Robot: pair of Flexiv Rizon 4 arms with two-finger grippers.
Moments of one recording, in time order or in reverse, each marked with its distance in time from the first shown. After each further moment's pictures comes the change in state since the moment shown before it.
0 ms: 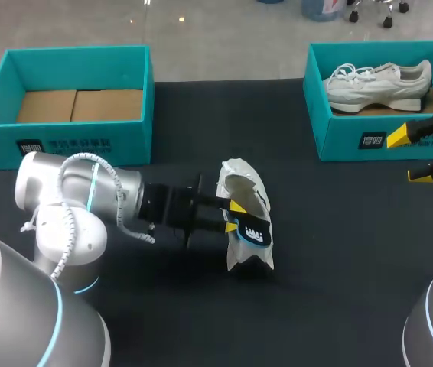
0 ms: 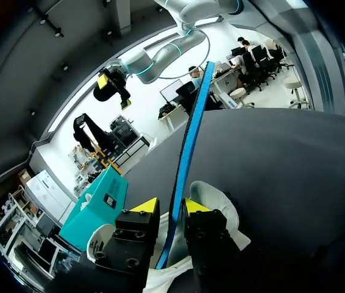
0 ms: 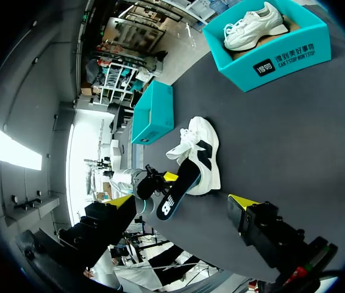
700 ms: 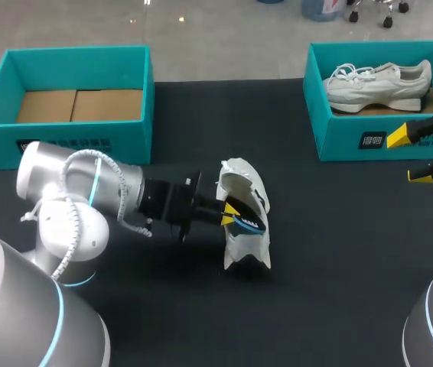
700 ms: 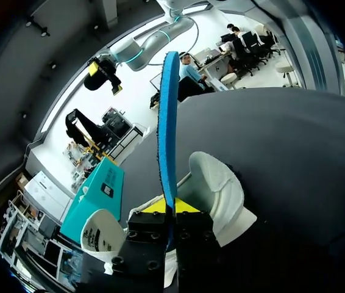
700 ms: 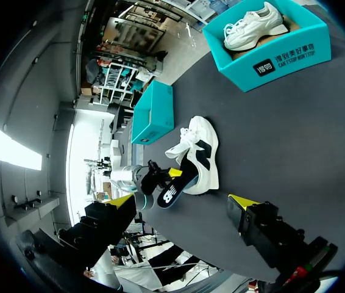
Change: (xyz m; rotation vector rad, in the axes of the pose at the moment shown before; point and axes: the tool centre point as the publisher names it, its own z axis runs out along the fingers) left arm -0.004 0.033 -0.003 -0.089 0.046 0.065; right arm 0.000 0.000 0.000 0.000 0.000 0.000
